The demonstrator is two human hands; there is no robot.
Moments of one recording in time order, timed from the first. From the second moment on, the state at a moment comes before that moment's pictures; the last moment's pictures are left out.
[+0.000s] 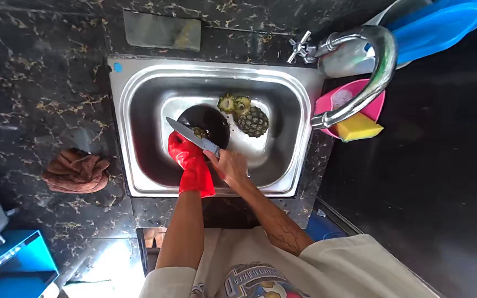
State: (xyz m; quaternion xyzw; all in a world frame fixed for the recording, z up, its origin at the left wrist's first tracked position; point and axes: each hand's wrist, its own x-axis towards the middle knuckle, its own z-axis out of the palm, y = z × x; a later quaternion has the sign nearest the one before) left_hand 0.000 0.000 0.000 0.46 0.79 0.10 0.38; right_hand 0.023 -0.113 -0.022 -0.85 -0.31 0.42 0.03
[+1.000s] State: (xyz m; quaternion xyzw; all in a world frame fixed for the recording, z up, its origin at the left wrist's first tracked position) left_hand -0.028 -0.002 -0.068 0.49 0.79 0.15 0.33; right_hand 0.056 -0.105 -0.020 -0.81 -0.27 0.51 0.07
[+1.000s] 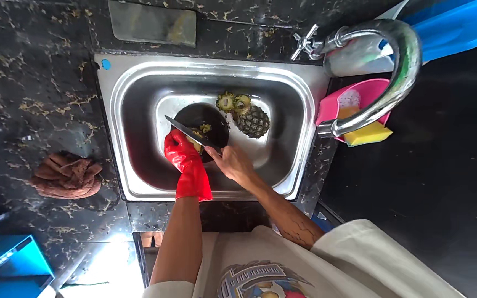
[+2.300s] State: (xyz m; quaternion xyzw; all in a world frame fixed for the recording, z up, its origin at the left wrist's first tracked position) left_hand -0.041 0.003 -0.066 0.59 0.72 0.09 0.36; right_hand 0.101 -0.130 -0.096 -0.75 -0.18 0.63 0.11
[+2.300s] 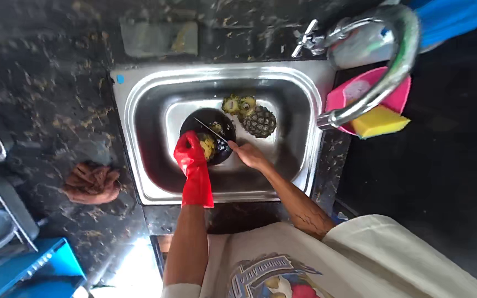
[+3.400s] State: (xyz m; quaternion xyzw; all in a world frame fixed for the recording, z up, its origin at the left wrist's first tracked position) left_hand -0.006 -0.005 -0.060 0.59 0.76 -0.02 0.26; right_hand 0.075 -0.093 -0.055 -0.75 -0.18 0.63 0.11
